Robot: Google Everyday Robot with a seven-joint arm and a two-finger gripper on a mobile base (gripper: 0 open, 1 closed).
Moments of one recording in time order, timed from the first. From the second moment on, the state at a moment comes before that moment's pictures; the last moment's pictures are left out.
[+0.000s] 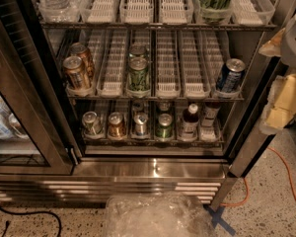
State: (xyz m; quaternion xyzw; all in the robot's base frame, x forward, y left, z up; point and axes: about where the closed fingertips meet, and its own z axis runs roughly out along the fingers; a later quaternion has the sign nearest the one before) arm 0.438 -0.217 0.976 -0.60 0.78 -0.03 0.16
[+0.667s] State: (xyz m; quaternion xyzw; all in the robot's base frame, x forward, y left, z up) arm 0.438 -0.217 0.976 -0.60 0.78 -0.03 0.16
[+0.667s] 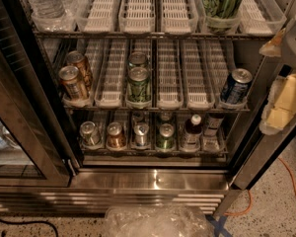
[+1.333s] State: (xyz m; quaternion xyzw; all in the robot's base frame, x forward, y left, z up) arm 0.425 -0.168 0.940 -0.59 0.78 -0.04 0.19
